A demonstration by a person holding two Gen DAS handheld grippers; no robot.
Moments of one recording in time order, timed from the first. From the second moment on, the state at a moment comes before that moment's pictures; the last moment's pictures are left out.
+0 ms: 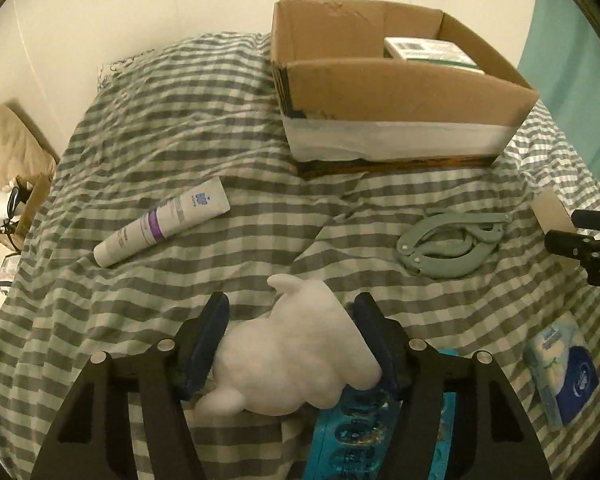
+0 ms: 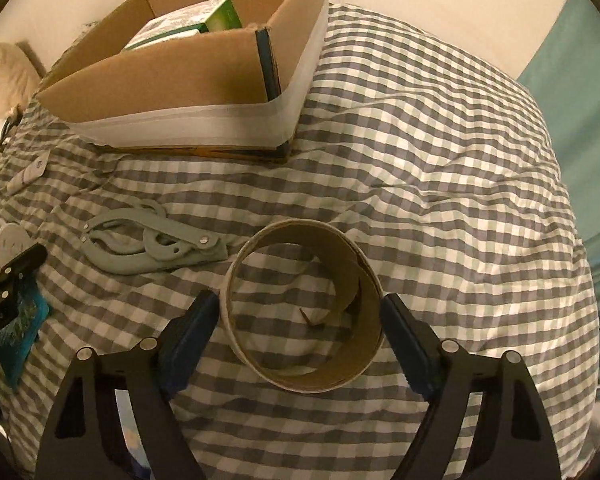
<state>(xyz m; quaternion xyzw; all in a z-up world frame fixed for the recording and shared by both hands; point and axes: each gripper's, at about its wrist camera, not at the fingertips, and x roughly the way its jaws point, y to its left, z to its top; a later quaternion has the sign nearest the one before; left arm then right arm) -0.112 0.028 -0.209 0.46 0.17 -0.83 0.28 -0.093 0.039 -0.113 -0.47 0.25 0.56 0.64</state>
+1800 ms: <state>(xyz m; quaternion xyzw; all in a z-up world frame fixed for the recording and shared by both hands) -0.255 -0.054 -0.078 0.40 0.10 -0.89 0.21 -0.219 0.132 0.055 -0.37 0.13 0.75 0.53</state>
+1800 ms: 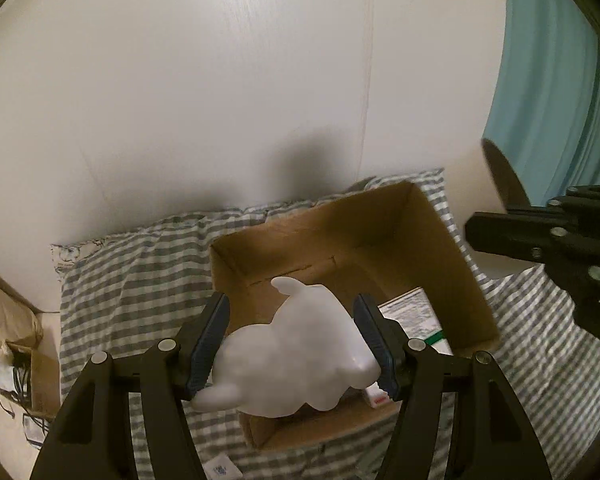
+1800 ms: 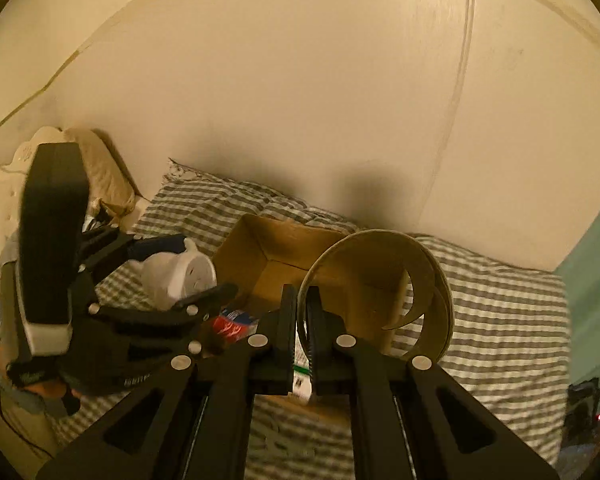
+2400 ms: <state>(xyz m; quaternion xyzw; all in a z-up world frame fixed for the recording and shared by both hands) -0.251 -0.062 -0.082 0.41 0.09 -0.88 0.24 -0.212 0.142 0.054 -0.34 0.15 0.75 0.55</state>
